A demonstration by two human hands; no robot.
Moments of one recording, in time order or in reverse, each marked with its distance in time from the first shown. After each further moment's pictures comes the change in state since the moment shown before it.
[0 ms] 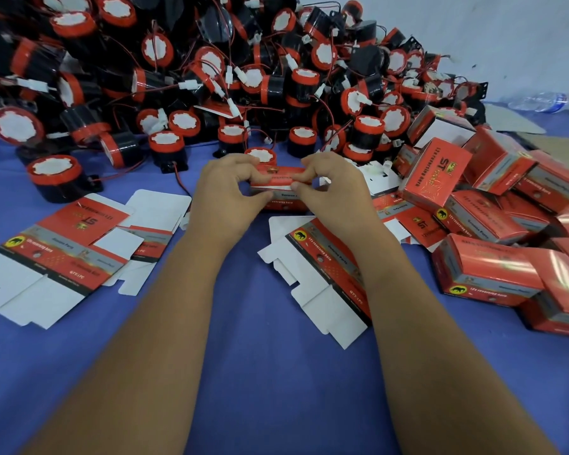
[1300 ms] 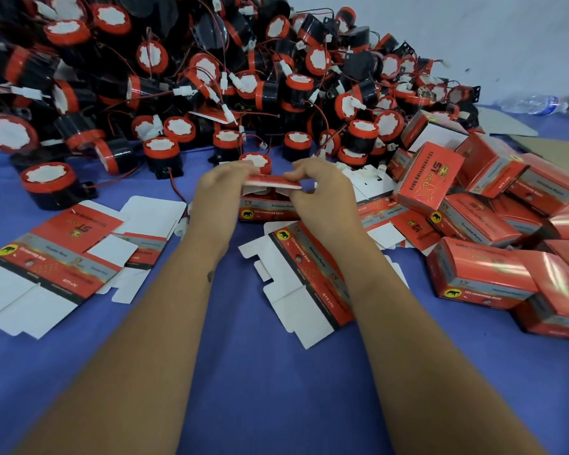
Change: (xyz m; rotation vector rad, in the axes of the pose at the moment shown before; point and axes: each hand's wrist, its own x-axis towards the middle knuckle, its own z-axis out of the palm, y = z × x) left_hand 0.006 0.010 0.007 -0.647 0.048 -0.414; right_hand 0.000 -0.012 0.011 0.017 0.051 0.087
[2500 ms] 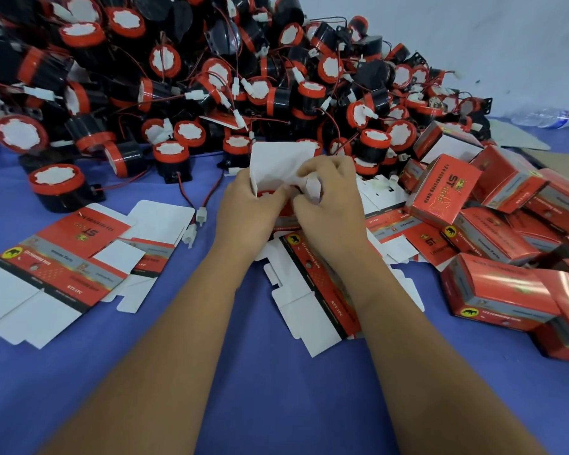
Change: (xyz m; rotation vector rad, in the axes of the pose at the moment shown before) left_hand -0.007 -0.002 0.014 0.276 -0.005 0.007; right_hand -0.007 -0.008 0.005 -0.016 0.069 -0.109
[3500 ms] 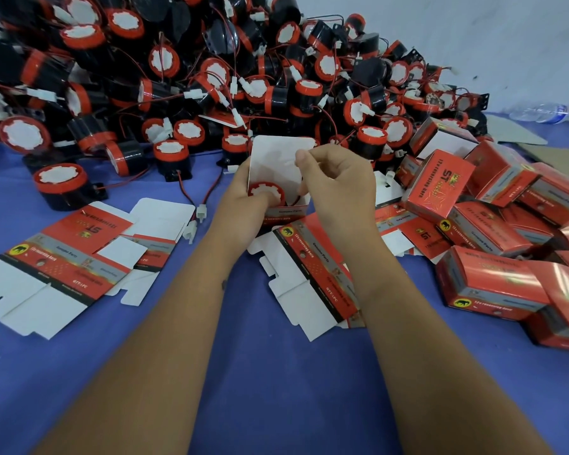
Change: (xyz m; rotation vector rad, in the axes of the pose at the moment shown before) left_hand 0.003 -0.002 -0.010 -0.106 -0.158 -0.014; right_hand 0.006 -0.024 -0.015 0.284 0.119 0.116
